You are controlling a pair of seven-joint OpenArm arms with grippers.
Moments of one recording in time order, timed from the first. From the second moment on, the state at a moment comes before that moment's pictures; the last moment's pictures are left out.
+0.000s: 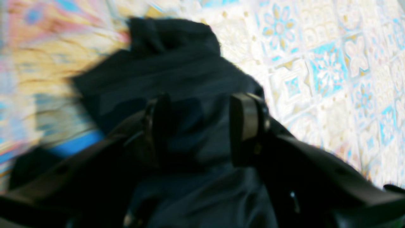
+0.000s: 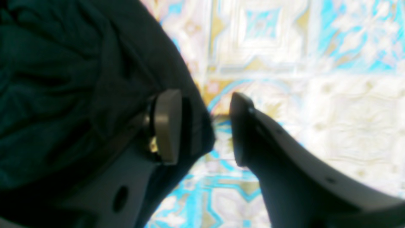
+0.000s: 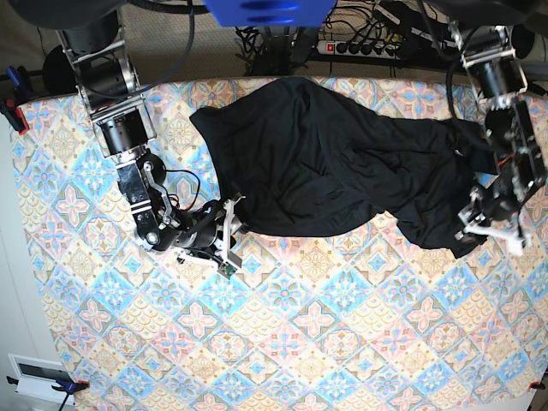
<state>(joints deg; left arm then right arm) -7.6 -26.4 -19.4 81.1 -43.9 5.4 56.3 24.8 14.9 -23.5 69.0 25.3 32.9 -50.9</state>
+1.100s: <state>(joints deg) 10.7 -40.0 -26.7 92.4 -58.9 5.4 50.8 24.9 14.7 -23.7 68.7 19.0 33.1 -48.3</state>
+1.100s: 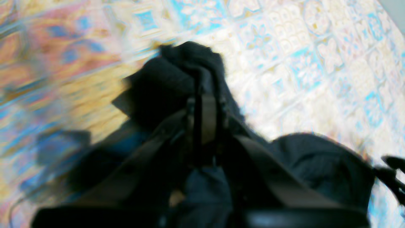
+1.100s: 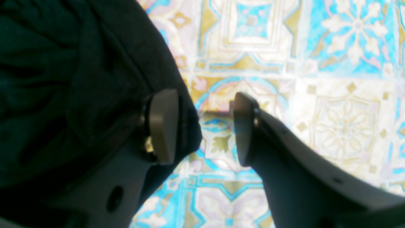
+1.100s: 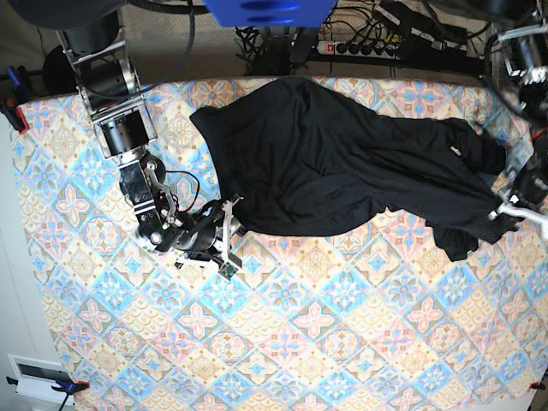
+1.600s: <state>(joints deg) 31.6 -42.3 -36.7 93.2 -55.0 4.9 54.0 24.8 11.5 -31.6 68.9 19.1 33.2 -48.5</state>
